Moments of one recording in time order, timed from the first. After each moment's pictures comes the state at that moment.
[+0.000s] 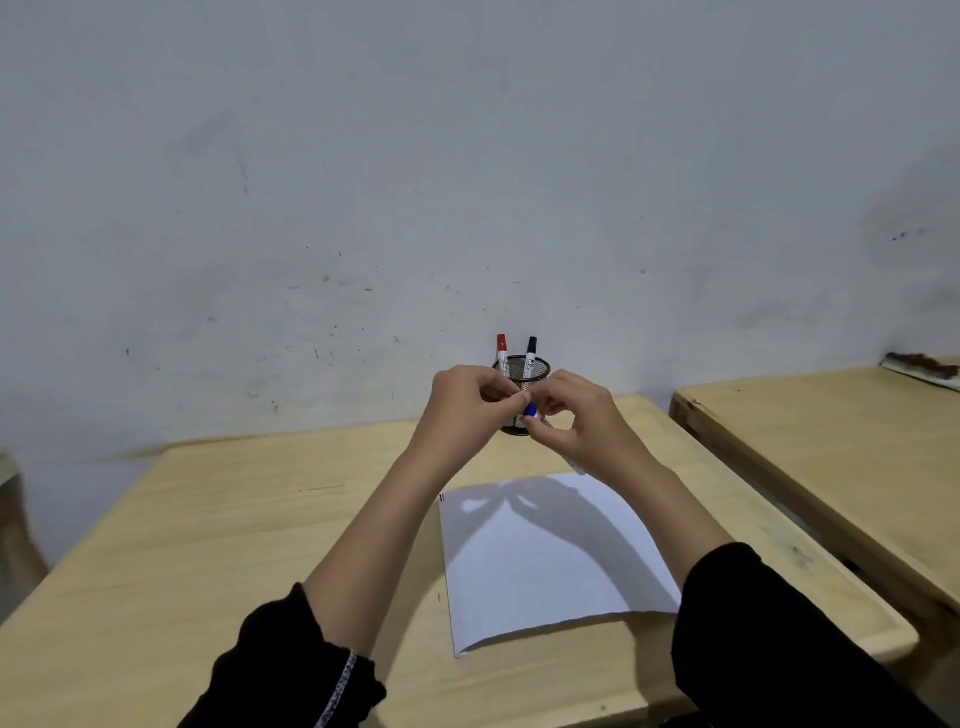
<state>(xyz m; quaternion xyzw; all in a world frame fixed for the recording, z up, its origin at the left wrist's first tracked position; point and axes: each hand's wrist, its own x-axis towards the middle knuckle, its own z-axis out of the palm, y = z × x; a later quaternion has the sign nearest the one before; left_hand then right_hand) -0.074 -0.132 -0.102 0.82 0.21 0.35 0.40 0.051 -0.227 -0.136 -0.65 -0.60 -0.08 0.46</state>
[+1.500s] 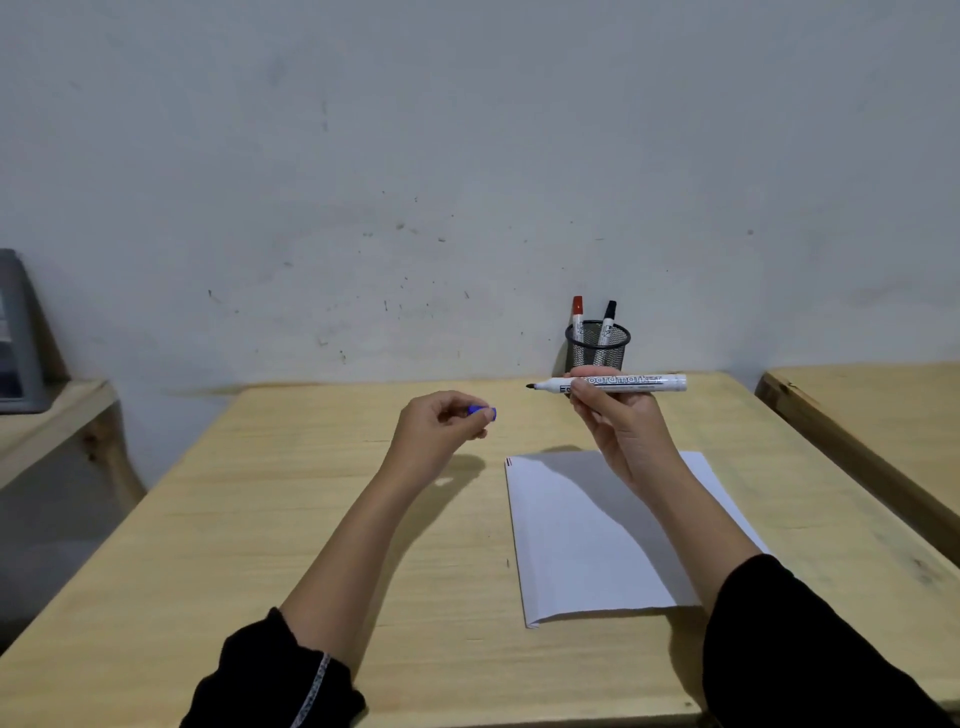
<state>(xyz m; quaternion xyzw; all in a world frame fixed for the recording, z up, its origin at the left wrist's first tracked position) -0.143 -0.061 -0.177 0.73 0.27 0.36 0.52 0.012 -0.188 -0.163 -0.42 -0.31 0.34 0.78</state>
